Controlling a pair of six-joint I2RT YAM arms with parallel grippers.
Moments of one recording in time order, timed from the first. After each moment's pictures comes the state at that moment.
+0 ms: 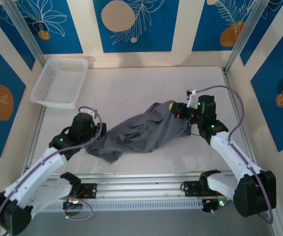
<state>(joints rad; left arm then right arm) -0.52 0.91 0.74 -0.57 -0.17 -0.37 0.24 1.07 0.71 -0.07 -0.49 0.58</state>
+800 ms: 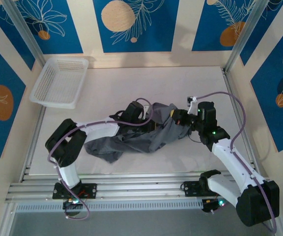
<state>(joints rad) -0.78 1.78 1.07 -0.02 0.35 -0.68 0.24 0.96 0.65 -0.17 -0.41 0.61</state>
